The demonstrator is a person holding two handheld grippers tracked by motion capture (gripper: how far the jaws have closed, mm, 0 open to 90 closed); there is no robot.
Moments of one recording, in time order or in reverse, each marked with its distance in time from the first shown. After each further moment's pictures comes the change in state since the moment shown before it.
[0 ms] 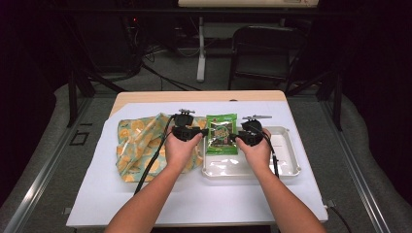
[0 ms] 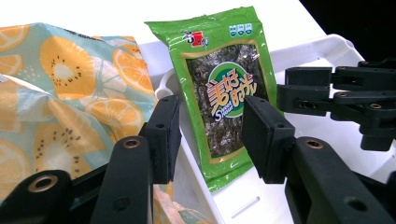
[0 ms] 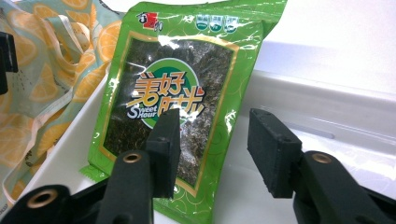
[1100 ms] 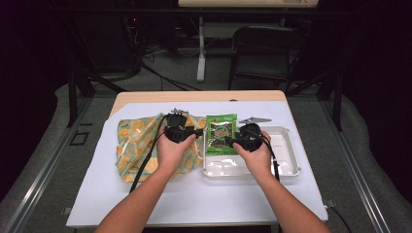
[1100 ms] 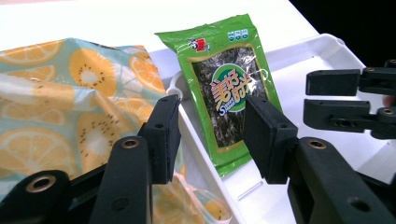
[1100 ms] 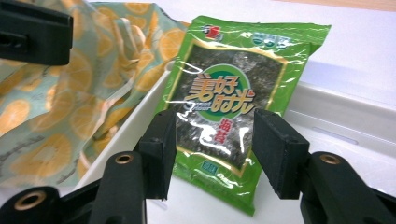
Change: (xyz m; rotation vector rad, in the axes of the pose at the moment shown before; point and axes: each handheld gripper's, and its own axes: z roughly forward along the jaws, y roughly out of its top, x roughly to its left) left arm 0.005 -0.004 -0.029 -0.030 -0.004 0.052; right arm 0.027 -0.005 -0.032 -0.038 0.073 -0.098
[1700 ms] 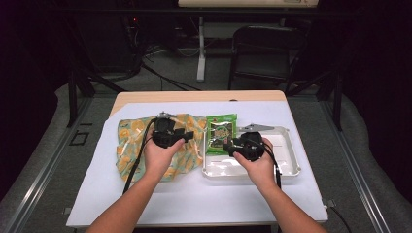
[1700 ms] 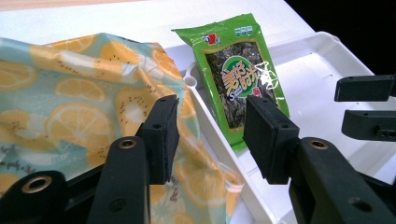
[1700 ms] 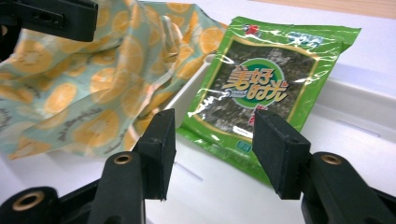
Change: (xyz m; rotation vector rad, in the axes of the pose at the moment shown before) left arm 0.014 -0.017 -0.034 -0.029 -0.003 0.028; right arm 0.020 -0.014 -0.028 -0.028 0.070 -0.050
